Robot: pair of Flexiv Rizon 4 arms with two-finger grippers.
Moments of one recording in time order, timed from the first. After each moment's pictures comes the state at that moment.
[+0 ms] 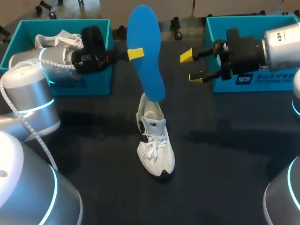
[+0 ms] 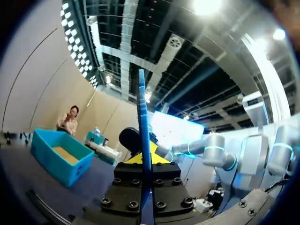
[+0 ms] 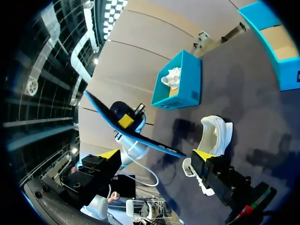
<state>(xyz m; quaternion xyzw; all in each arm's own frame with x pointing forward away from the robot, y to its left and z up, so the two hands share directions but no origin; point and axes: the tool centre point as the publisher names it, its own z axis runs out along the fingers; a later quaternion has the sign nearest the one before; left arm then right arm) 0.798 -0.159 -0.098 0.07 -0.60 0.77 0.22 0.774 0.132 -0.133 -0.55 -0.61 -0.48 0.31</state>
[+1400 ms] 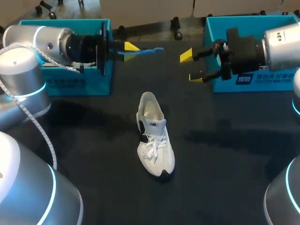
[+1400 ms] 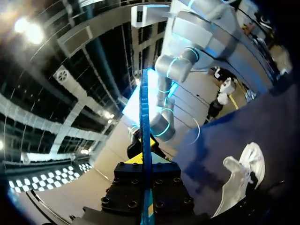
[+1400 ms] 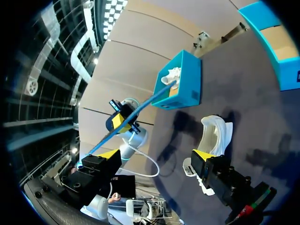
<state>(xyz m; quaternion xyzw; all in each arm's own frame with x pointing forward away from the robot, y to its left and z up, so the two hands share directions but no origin) 0.808 -0.148 -0.096 -0.40 -0.53 0.70 -0.26 0.774 0.132 -0.132 -0.55 -0.61 -0.47 0.31</state>
